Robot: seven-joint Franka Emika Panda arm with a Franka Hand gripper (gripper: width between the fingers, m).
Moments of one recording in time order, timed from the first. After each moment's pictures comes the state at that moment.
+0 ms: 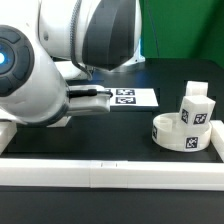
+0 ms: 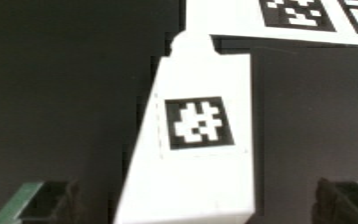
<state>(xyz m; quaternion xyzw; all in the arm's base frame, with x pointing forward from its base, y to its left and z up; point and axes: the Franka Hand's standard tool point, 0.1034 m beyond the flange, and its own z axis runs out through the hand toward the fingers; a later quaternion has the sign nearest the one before) 0.484 -0.138 0.015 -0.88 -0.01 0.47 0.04</state>
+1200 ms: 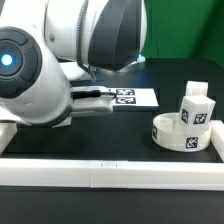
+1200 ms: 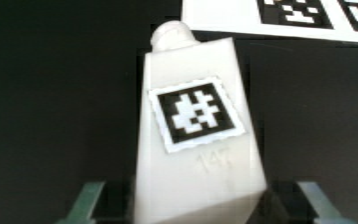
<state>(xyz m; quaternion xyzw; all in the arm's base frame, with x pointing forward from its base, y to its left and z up) 0.485 -0.134 0.015 -0.88 -0.02 0.47 0.04</state>
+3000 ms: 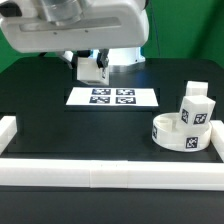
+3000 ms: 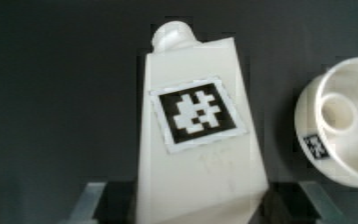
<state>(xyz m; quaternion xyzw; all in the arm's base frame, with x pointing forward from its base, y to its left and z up) 0.560 -0.076 0.130 -0.96 0.11 0.23 0.08</state>
